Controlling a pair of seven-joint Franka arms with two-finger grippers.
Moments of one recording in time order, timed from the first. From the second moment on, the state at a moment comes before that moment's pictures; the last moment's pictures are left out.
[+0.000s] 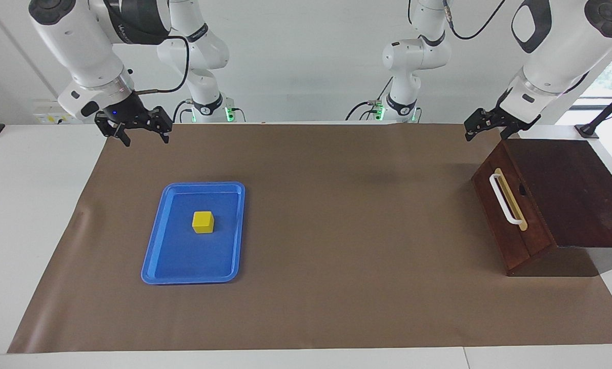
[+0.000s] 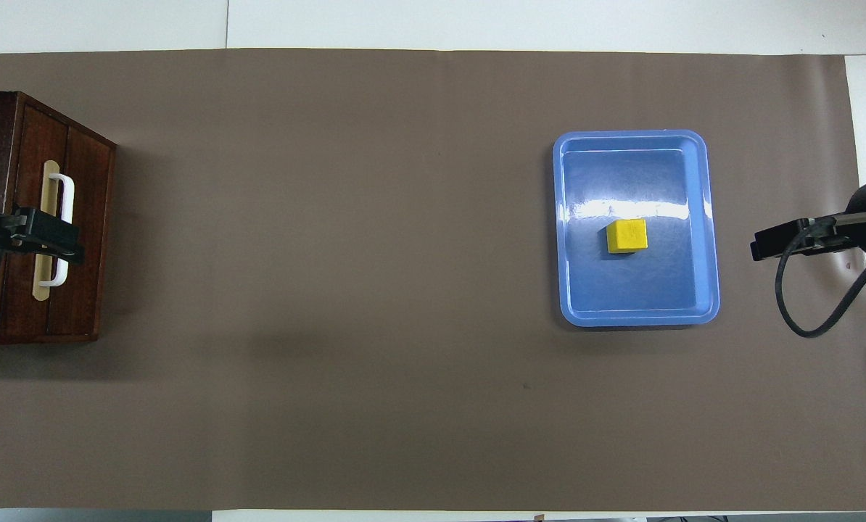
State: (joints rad) left arm 0.03 0.01 -0.08 -1.58 -0.01 1.43 0.00; right arm -0.08 -0.07 0.07 -1.74 0.02 1.61 -0.12
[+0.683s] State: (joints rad) left arm 0.00 -0.02 -0.09 -1.75 0.19 1.67 0.00; right arm -0.11 0.14 0.05 -1.63 0.09 1.69 0.52
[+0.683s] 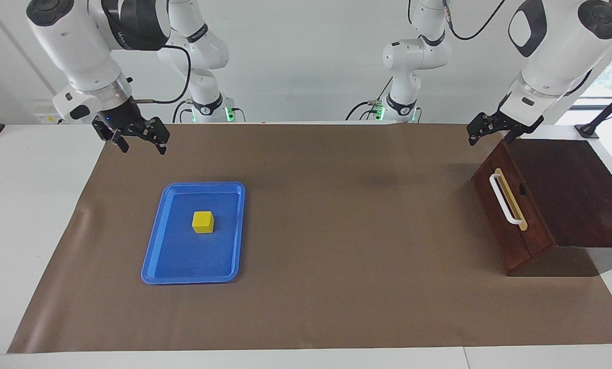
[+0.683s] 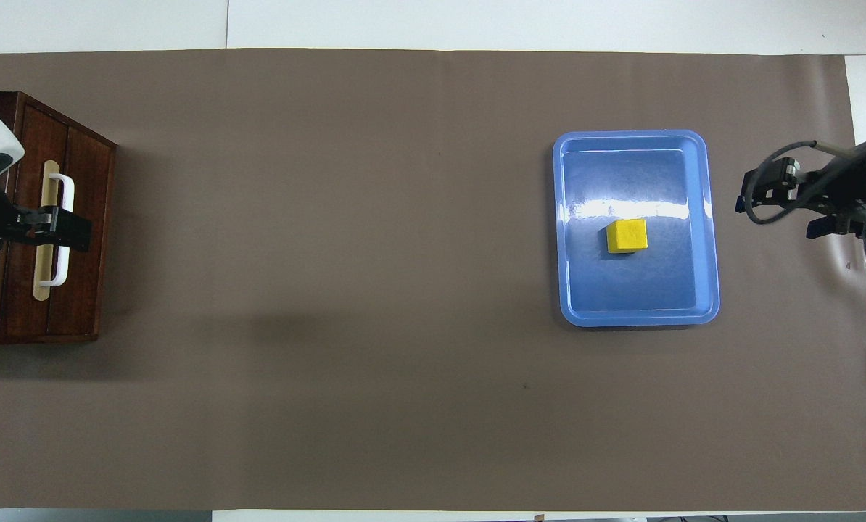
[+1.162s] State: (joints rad) left arm -0.01 0.03 -0.09 -1.89 0.39 1.88 -0.06; right arm -0.12 0.26 0.05 -1.66 0.36 1.81 1.19
